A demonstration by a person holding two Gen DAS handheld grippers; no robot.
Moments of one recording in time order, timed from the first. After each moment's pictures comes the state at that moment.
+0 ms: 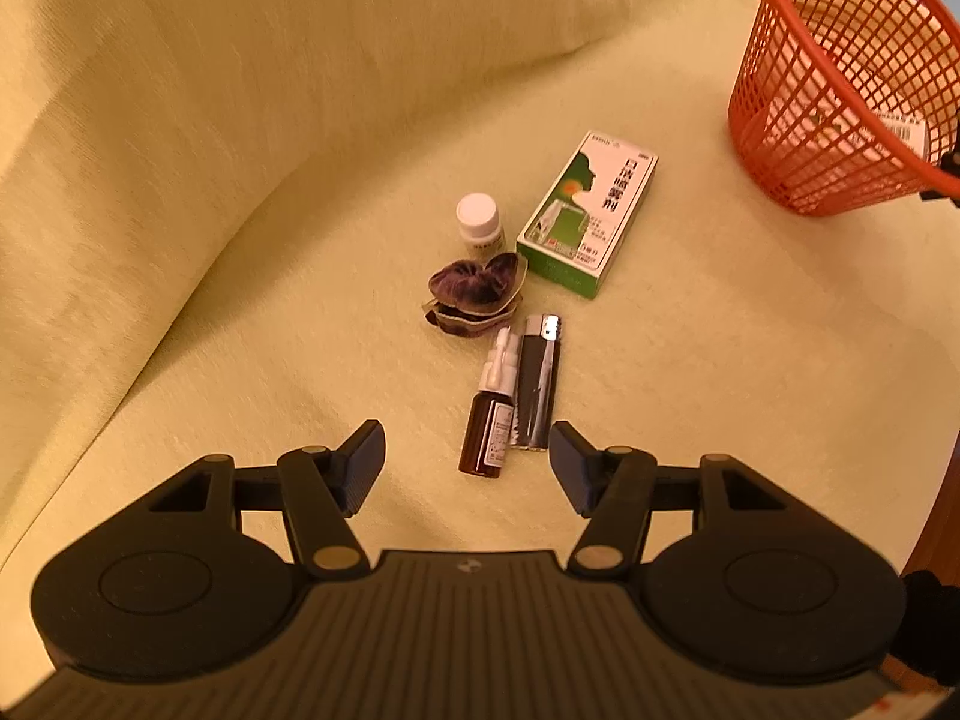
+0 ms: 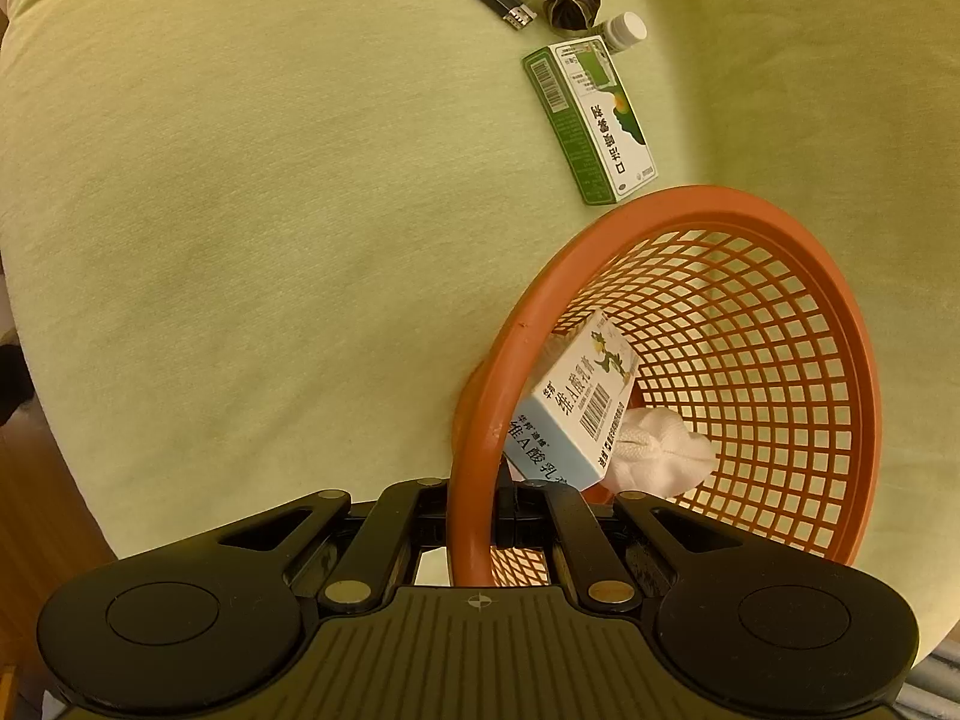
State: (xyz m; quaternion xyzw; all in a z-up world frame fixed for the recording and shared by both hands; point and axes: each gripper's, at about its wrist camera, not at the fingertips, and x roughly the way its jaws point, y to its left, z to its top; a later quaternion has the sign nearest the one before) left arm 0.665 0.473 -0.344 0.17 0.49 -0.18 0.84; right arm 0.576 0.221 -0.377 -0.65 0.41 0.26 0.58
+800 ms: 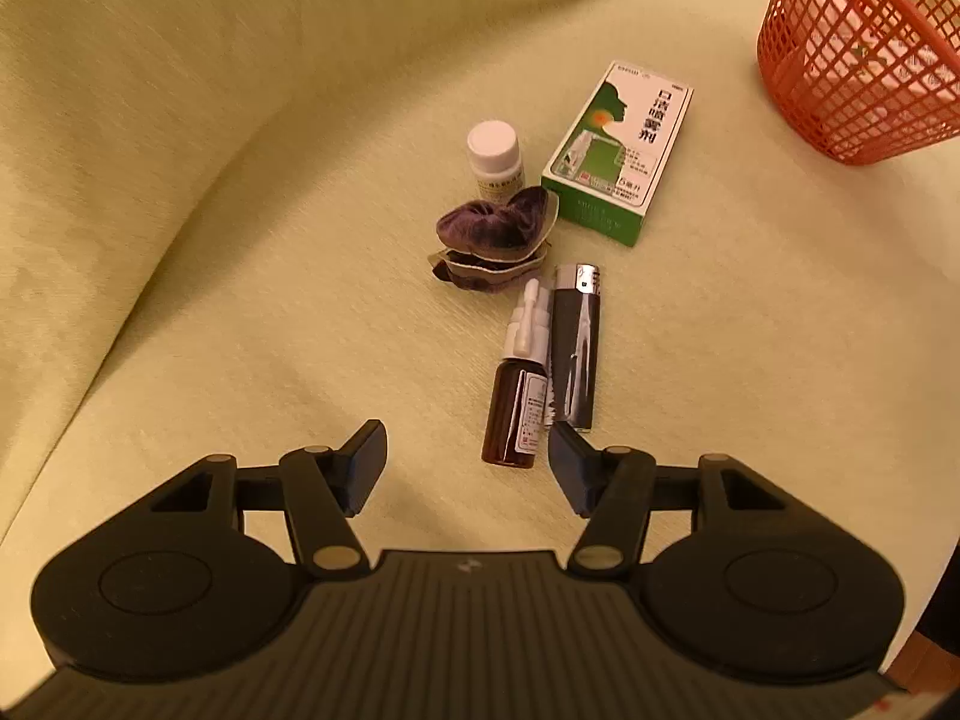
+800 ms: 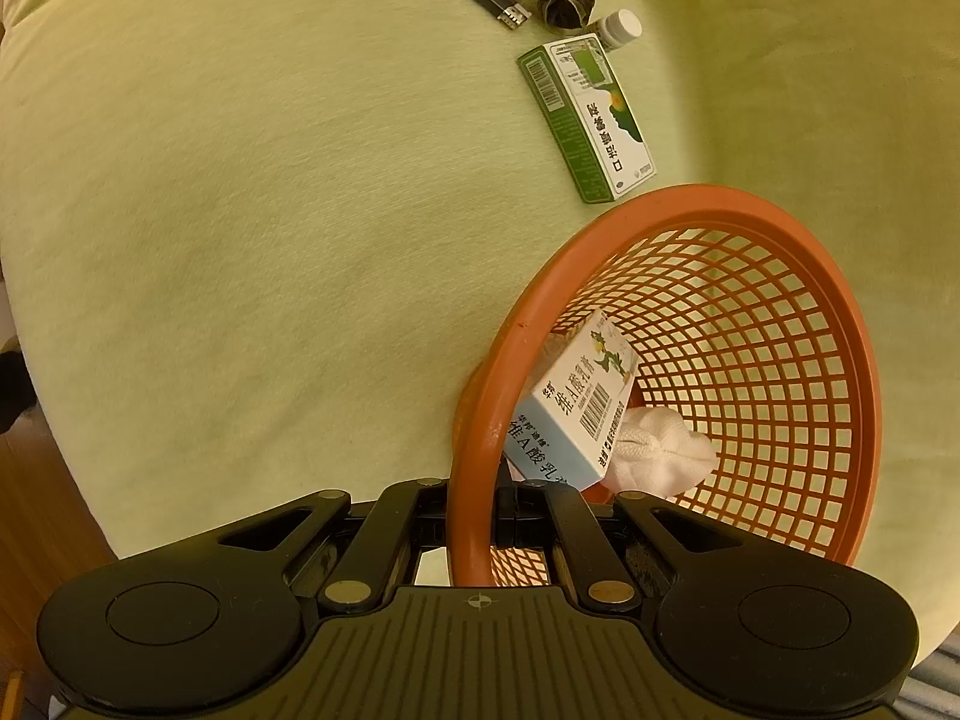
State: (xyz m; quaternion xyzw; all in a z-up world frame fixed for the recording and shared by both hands) left arm 0.686 0.480 -0.400 0.18 0.51 -0.19 0.82; right arm 0.577 0.221 -0.377 -0.64 0.41 0.26 0.59
